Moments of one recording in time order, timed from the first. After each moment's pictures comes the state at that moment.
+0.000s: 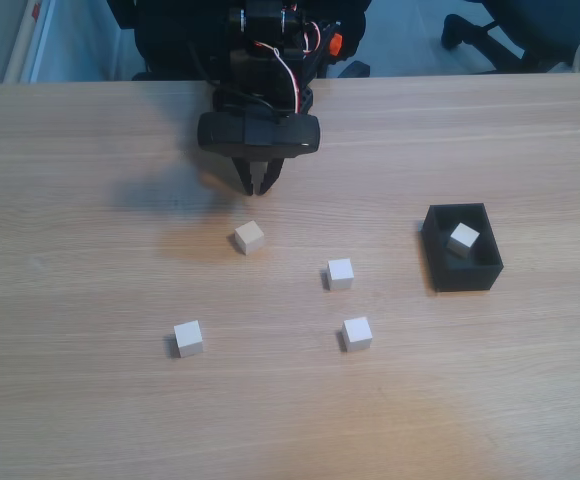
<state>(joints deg) 2.4 194.1 180.4 78.7 -87.3</state>
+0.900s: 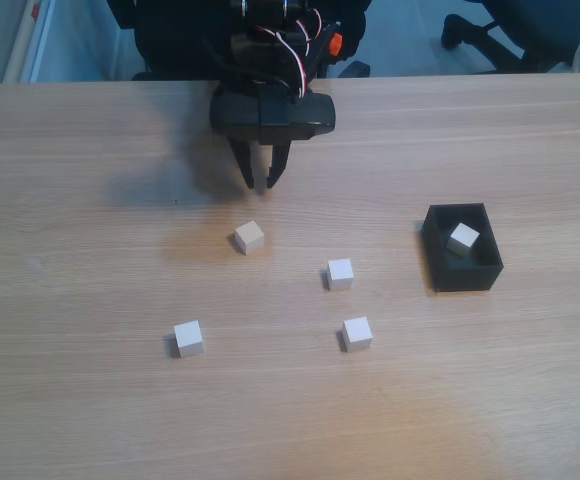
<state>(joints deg) 0.9 186.1 169.6 74.3 -91.2</state>
